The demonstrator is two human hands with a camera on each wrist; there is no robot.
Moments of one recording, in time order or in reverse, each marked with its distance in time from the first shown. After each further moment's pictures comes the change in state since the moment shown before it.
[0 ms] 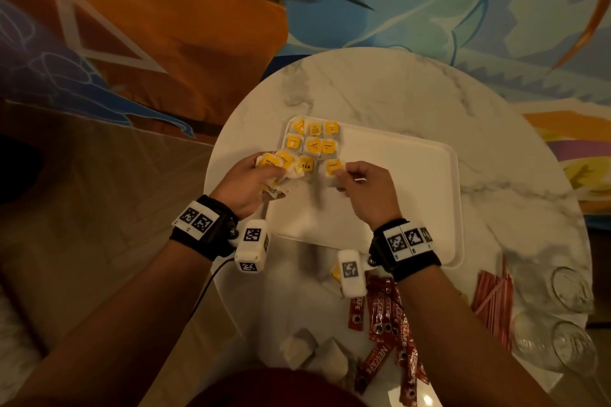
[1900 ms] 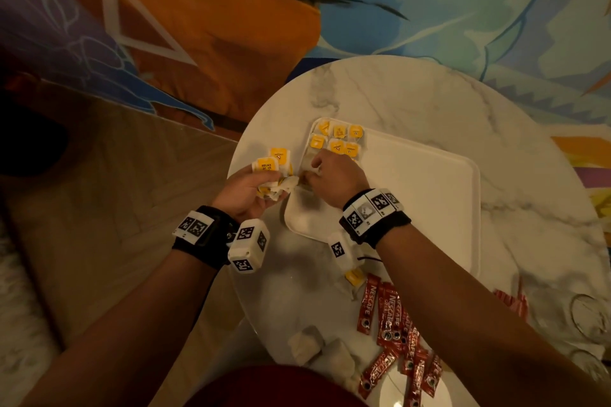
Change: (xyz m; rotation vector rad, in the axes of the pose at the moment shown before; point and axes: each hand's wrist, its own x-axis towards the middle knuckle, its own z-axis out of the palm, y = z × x) left_hand -0.024 -0.015 -0.031 -0.282 0.113 -0.008; right_hand 0.025 -0.039 0.072 -0.789 -0.308 -0.254
